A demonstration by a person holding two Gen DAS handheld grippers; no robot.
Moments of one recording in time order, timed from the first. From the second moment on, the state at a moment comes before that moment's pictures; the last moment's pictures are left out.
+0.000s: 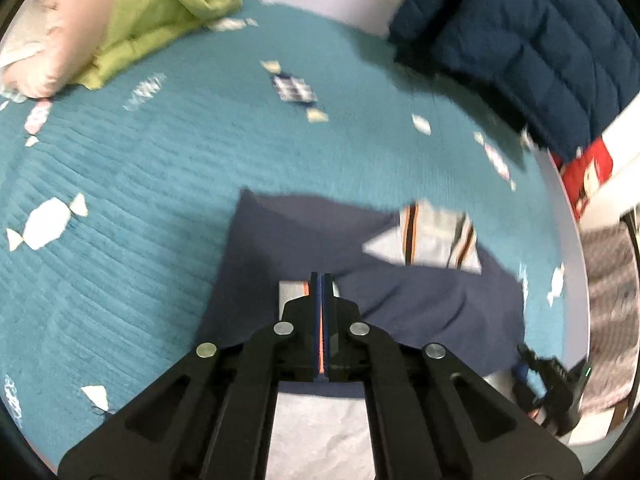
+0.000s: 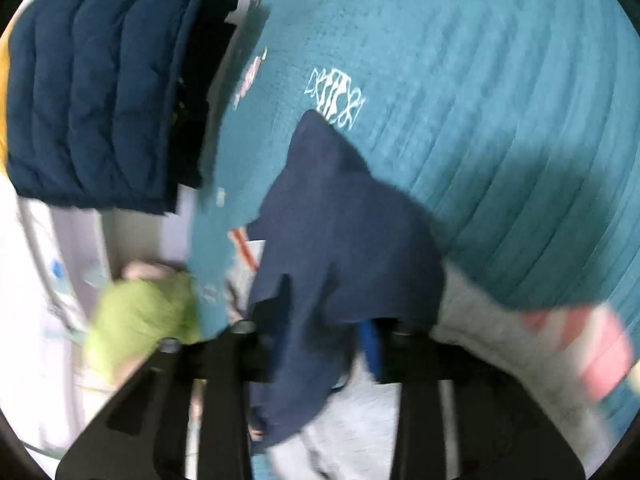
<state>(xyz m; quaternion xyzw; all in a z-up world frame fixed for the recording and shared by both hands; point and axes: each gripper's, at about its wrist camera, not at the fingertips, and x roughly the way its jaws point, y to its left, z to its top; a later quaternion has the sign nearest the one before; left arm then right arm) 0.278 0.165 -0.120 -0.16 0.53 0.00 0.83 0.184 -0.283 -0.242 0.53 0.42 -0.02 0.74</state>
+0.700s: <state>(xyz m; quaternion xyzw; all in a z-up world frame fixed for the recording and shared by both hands) 0.283 0.098 -0.221 -0.12 0.59 -0.02 0.80 0.231 -0.258 -0.235 0.20 0.54 -0.05 0.82</state>
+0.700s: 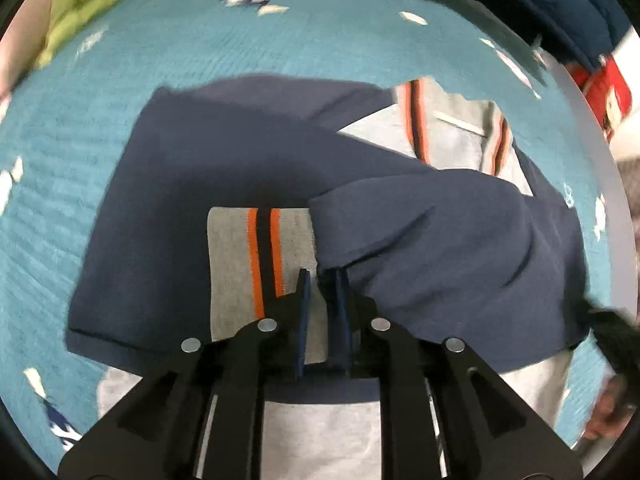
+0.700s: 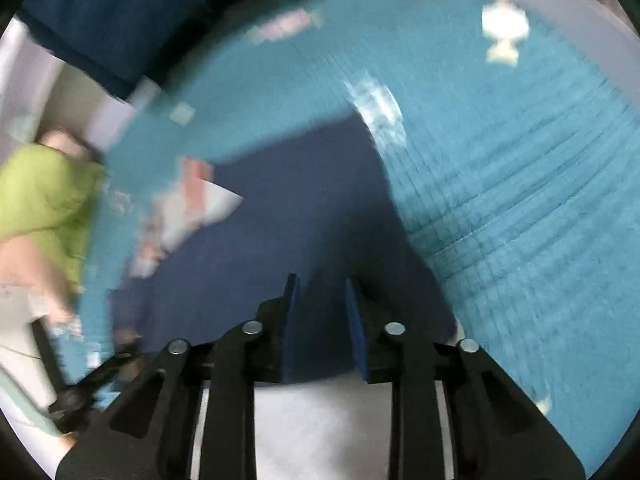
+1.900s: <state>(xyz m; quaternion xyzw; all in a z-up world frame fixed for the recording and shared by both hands) 0.307 0.025 -0.198 -0.02 0.53 -0.08 0.85 0.263 -0.216 -0.184 0.14 0.50 0.08 0.85</state>
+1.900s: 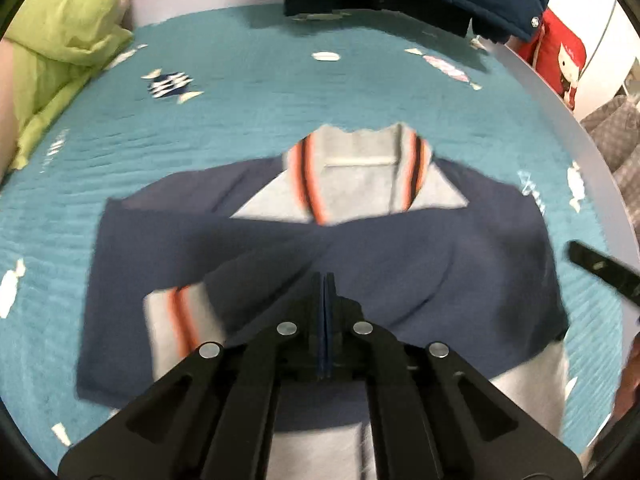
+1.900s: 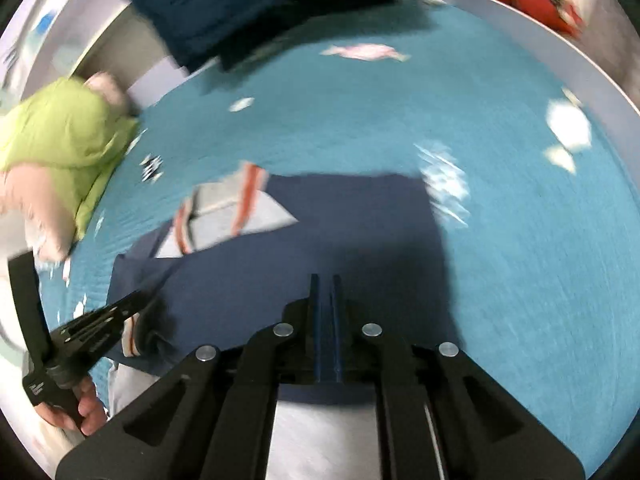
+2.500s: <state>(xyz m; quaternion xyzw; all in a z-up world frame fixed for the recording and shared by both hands) 0.318 0.039 -0.257 0.05 0.52 0.00 0.85 0.296 -0.274 -0.246 0.12 0.56 -0.01 0.82</state>
